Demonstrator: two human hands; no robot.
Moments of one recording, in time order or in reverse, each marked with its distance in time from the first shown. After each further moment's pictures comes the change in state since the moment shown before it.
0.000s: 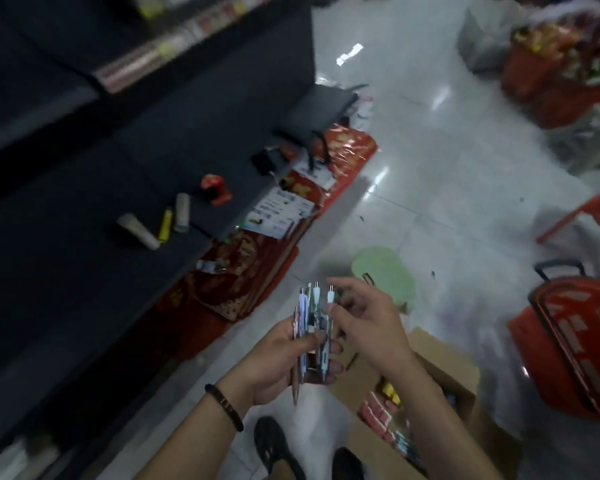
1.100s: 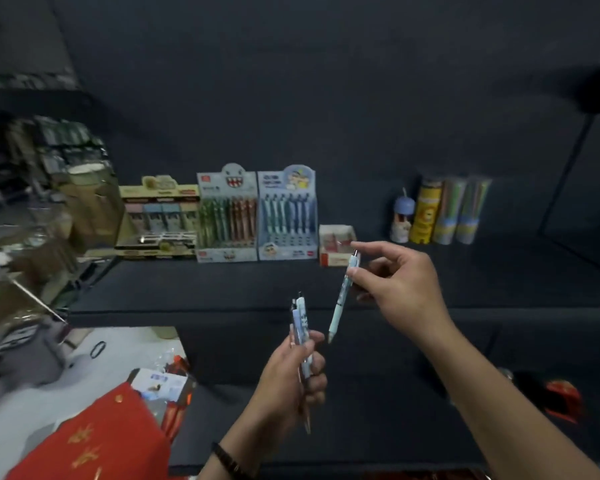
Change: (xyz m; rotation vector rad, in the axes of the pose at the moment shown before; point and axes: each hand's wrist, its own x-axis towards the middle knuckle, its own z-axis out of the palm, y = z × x) left_hand -0.501 0.094 -0.498 -0.467 0.814 0.842; right_hand -0.027 -0.336 0.745 -0.053 -0.660 -0.641
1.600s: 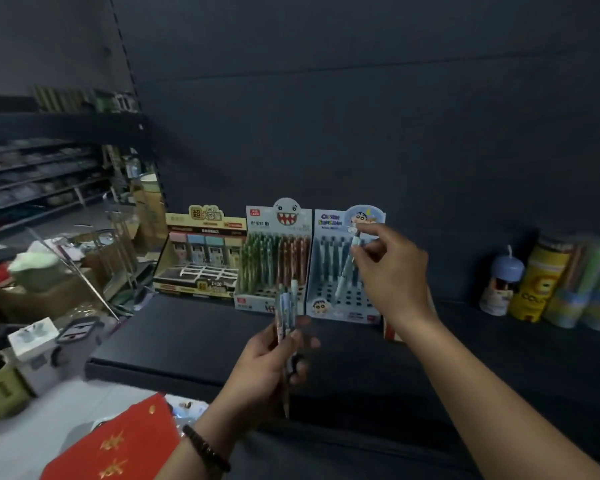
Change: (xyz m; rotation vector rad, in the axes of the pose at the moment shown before) left_hand 0.114 0.118 -0.089 0.116 0.213 0.234; right_hand 0.201 0.022 0.126 -0.215 0.065 -0.321
